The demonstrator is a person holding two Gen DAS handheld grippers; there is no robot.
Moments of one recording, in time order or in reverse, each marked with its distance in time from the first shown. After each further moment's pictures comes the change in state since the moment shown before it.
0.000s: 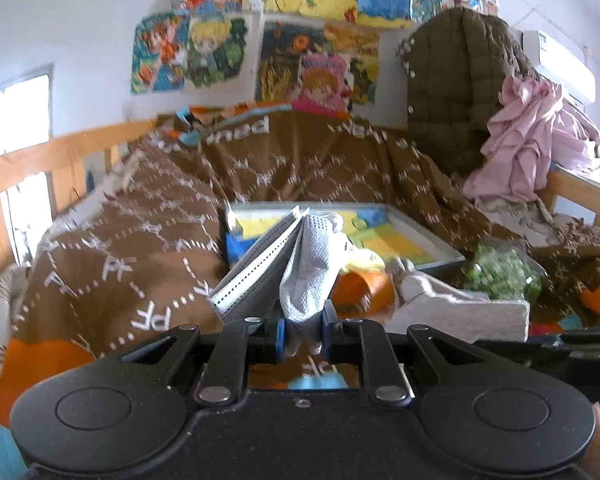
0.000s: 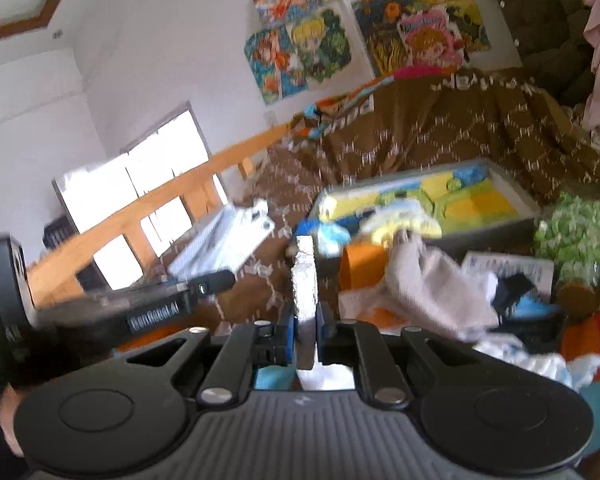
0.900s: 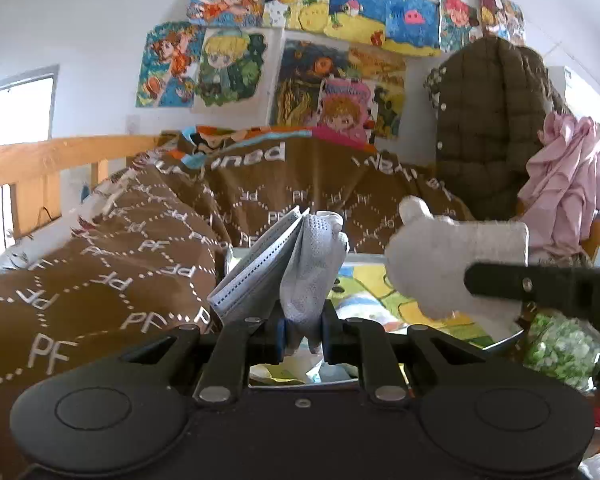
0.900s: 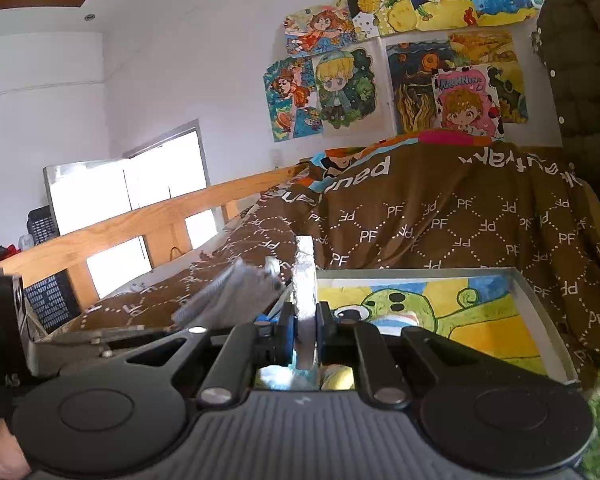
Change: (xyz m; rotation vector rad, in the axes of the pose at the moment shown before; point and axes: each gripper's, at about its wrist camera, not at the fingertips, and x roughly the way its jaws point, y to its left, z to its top) left arm 0.134 0.028 0.035 -0.071 -0.084 0.004; right arm 0.124 -0.032 0.082 -0.197 -0.116 -0.031
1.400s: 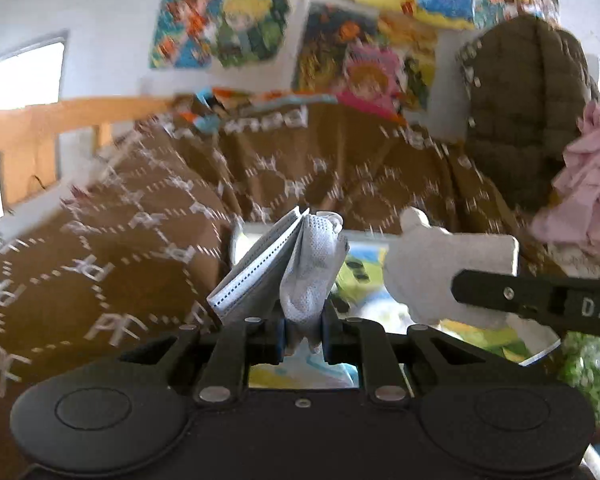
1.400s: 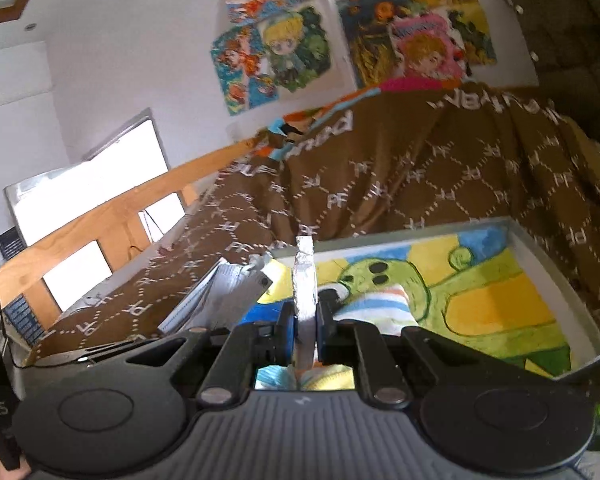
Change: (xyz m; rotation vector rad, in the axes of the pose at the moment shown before) left arm 0.061 0.007 0.011 -0.040 0.109 0.045; right arm 0.062 -0.031 -0.001 0.159 0.106 -0.072
